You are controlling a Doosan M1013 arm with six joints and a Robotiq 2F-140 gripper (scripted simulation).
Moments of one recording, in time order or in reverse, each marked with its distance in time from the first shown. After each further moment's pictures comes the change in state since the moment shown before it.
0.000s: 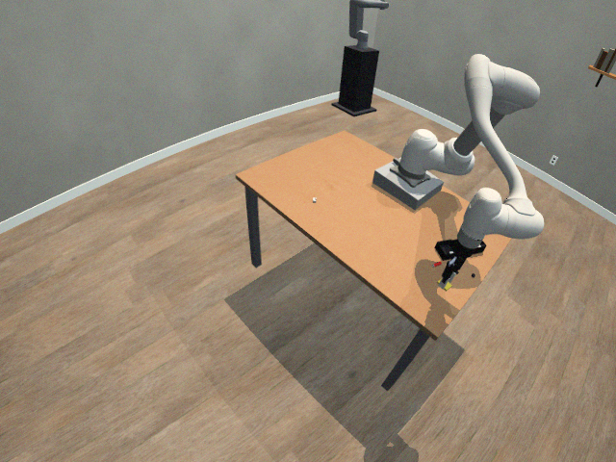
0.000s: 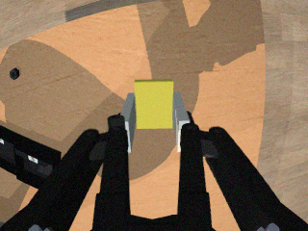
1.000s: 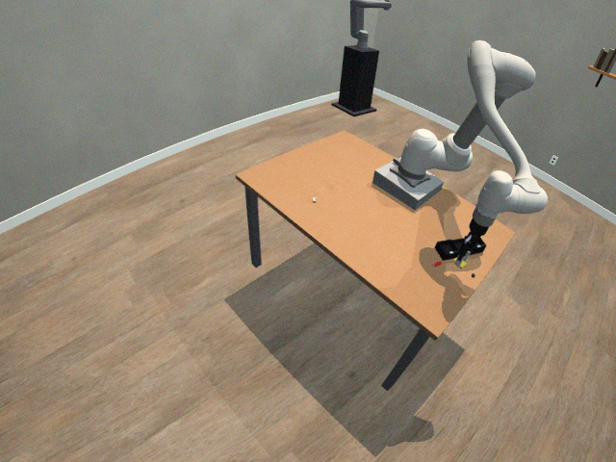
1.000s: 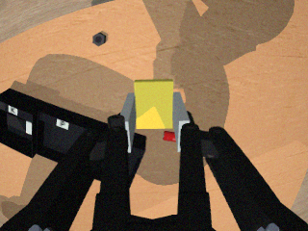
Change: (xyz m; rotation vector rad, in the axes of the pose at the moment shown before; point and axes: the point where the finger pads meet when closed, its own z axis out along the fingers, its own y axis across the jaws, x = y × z) arm -0.034 -0.155 0.000 -0.001 0.000 0.000
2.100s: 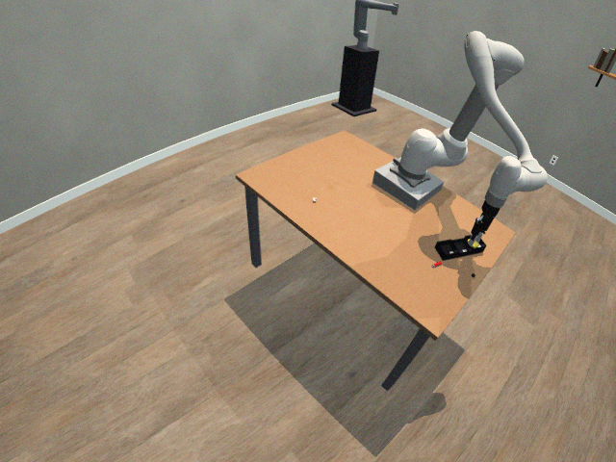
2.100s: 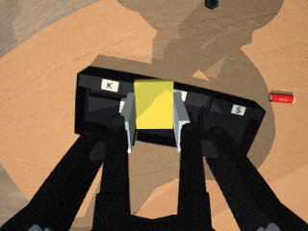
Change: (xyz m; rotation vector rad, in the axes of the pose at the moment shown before) arm -0.035 -0.162 0.000 0.010 0.003 0.147
